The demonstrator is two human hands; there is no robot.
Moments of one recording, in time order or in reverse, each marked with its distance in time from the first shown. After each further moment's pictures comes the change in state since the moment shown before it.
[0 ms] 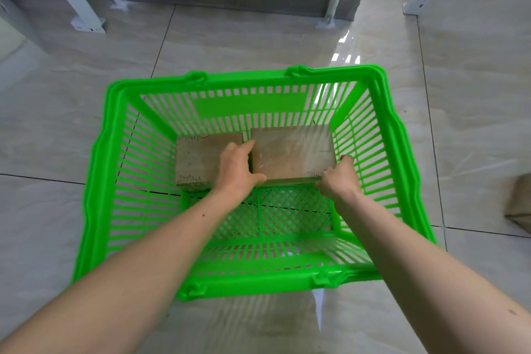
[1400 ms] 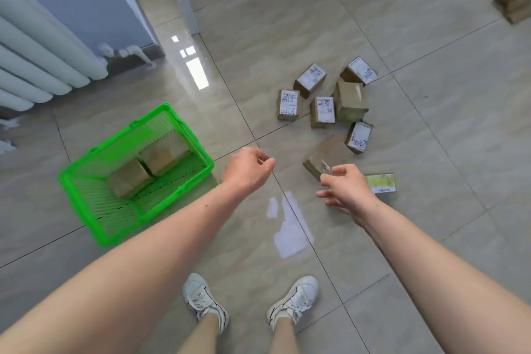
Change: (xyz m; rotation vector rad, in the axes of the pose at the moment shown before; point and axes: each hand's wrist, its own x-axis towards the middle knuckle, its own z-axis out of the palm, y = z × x) left_hand -0.425 0.403 -0.093 0.090 -0.567 0.209; right_hand -0.428 0.151 -0.489 0.656 0.102 0.423
